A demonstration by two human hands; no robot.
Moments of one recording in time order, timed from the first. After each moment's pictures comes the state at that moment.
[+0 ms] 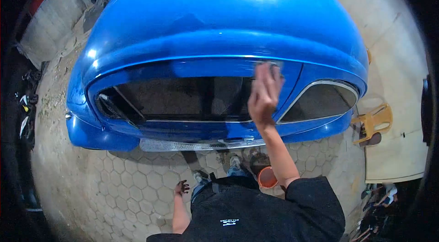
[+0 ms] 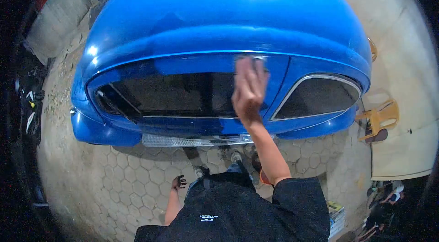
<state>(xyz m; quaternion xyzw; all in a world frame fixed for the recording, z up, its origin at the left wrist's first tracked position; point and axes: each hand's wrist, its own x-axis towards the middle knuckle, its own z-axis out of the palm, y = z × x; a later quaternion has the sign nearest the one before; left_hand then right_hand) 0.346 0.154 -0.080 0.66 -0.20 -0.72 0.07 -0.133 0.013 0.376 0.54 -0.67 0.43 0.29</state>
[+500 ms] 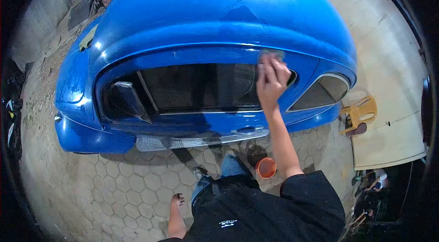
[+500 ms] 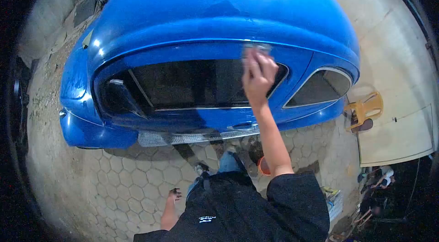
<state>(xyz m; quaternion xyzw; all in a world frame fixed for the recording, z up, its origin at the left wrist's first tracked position) 0.490 0.186 -0.088 0.69 -0.27 -0.67 -0.06 -0.059 -0.033 0.382 0.52 -0.62 0.41 0.42</state>
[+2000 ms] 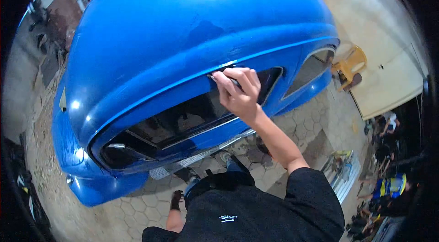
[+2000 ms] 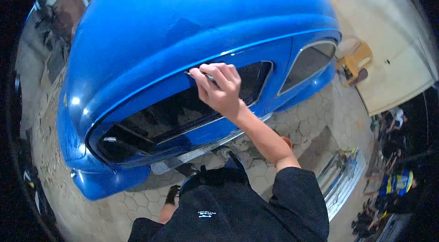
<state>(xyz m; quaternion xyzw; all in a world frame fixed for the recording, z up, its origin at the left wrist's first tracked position) 0.509 -0.057 -0.106 0.61 -0.34 -0.68 -0.23 -0.014 -0.072 0.429 0.57 -0.57 0.41 0.43</state>
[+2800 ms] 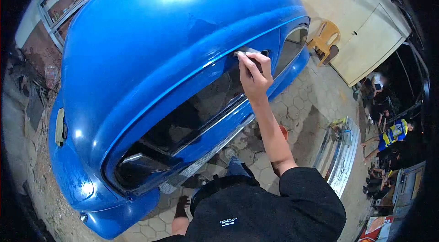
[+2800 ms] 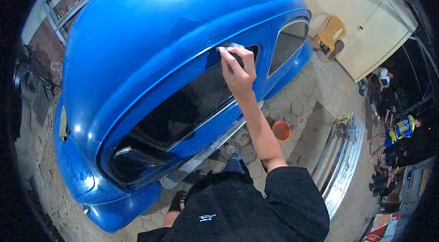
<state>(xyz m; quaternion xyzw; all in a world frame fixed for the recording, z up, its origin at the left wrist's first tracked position) 0.558 -0.159 -0.117 0.48 -0.17 -0.83 -0.22 -0.007 -0.055 0.423 0.38 -0.63 0.41 0.54</state>
